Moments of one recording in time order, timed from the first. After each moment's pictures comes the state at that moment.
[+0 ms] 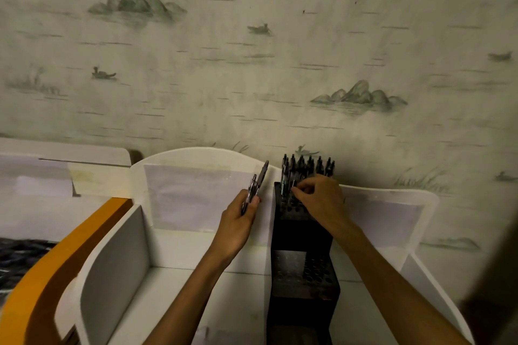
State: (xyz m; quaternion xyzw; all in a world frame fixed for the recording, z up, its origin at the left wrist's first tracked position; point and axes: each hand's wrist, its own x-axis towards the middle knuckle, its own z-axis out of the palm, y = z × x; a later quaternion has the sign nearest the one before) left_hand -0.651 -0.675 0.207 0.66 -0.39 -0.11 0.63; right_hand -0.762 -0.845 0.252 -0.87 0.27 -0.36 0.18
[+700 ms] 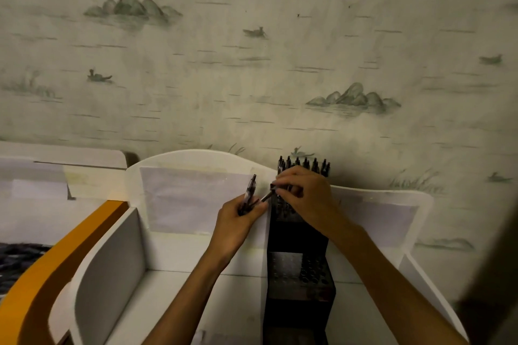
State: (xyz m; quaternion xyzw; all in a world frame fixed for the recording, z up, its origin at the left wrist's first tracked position) left_hand -0.659 -0.678 0.217 0.65 -0.37 -0.12 0.65; right_hand -0.765 -0.827 0.267 -0.90 0.03 -0.41 0.14
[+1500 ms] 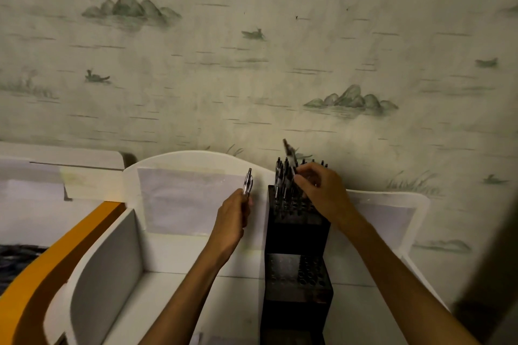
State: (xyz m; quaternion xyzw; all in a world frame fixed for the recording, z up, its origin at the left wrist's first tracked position) left_hand -0.656 -0.683 0.228 0.64 -0.29 -0.19 0.68; right_hand -0.778 -0.849 0.277 -0.84 0.16 -0.42 0.32
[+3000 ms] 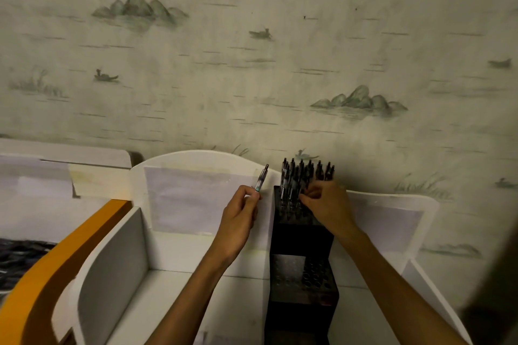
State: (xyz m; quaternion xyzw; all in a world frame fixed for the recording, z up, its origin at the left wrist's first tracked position) left_hand -0.661 -0.672 0.225 0.62 -0.39 -0.13 0.67; right_hand -0.767 -0.862 0.244 -0.85 0.30 -0.37 0.23
